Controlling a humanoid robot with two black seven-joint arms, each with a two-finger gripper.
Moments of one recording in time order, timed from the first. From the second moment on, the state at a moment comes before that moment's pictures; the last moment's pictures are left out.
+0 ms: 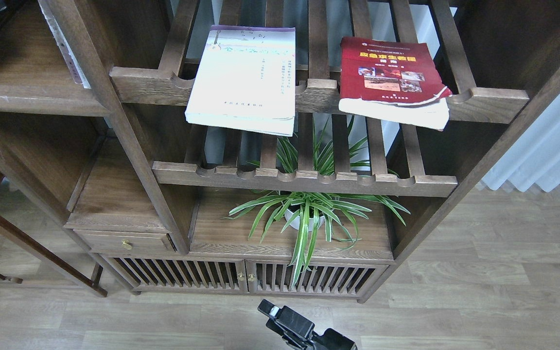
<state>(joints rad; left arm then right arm) -0.64 0.56 -1.77 -1.24 0.78 -0.49 0.16 -0.17 0.01 0.86 1.02 0.03 0.58 -0.27</state>
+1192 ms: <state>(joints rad) -0.72 0.46 -1.62 -1.04 0.54 -0.49 0.14 -0.17 0.02 0.88 1.03 0.04 0.58 -0.27</state>
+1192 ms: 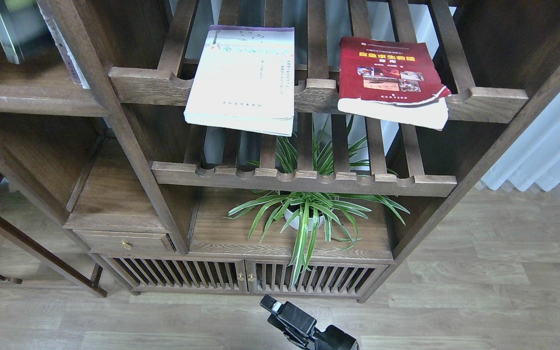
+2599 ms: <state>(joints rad) 0.03 0.43 -1.93 -1.43 0.20 -0.49 0.15 -0.16 0.01 1.07 1.24 0.08 0.58 -0.14</state>
